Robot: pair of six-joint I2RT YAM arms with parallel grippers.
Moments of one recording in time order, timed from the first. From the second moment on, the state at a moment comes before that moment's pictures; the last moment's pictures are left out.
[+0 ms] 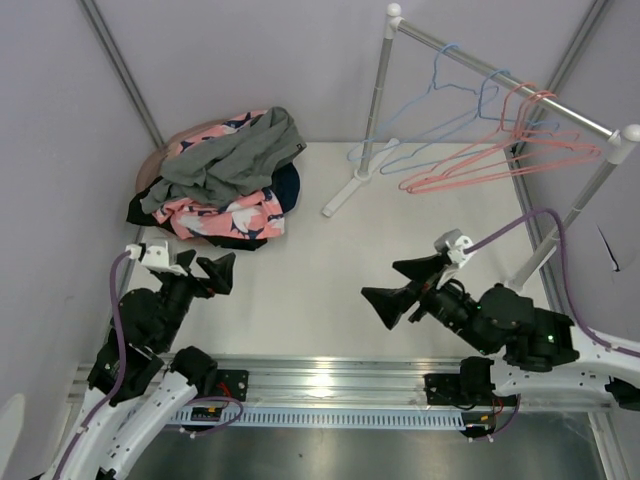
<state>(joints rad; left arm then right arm) -0.53 0.25 0.69 -0.51 -0.31 -0.24 1.44 0.63 0.93 -0.32 0.59 0.33</state>
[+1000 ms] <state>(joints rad) -0.53 0.30 0.69 -0.51 -0.19 -0.24 1.44 0.09 0.92 -0.84 0.91 0.61</state>
